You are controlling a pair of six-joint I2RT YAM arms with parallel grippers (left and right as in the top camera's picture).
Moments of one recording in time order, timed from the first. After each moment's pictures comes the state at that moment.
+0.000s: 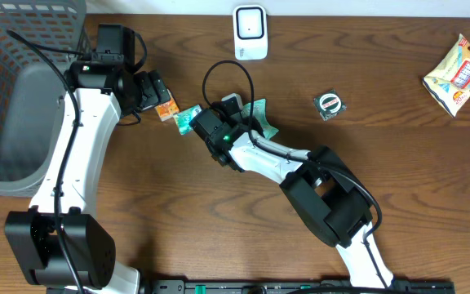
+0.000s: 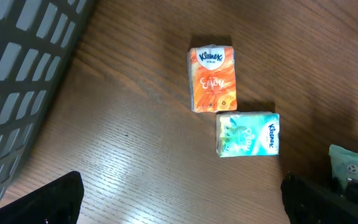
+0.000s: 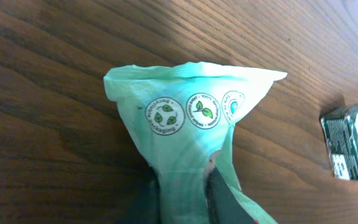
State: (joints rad) left arm -0.05 1.69 1.53 -1.02 -0.06 -0.46; right arm 0.80 2.24 1.48 -0.48 0.75 0.32
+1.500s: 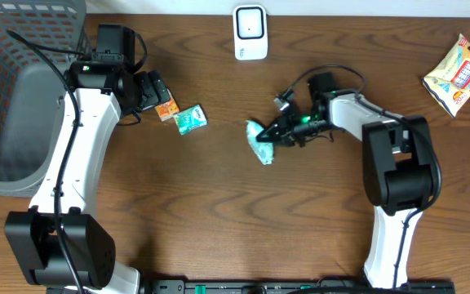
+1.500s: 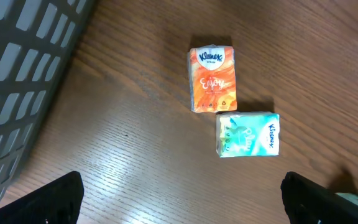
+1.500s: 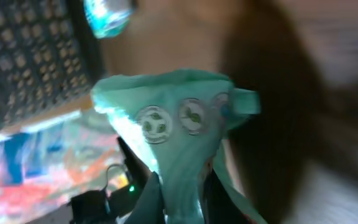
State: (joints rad) left arm -0.05 1.69 1.53 -1.02 -0.06 -0.46; right arm 0.19 2.20 1.38 -0.64 -1.05 0.23
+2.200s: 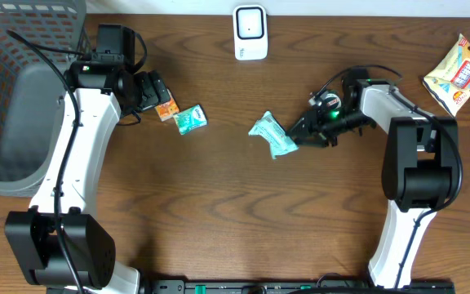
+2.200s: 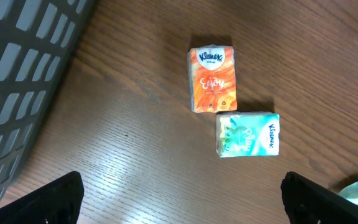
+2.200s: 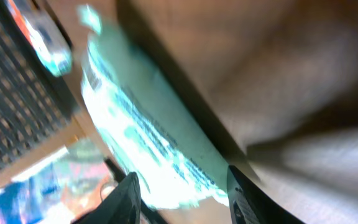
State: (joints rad) left arm -0.05 1.69 1.53 -1.02 -0.06 -0.46; right arm 0.04 2.20 1.45 -0.95 -0.89 0.16
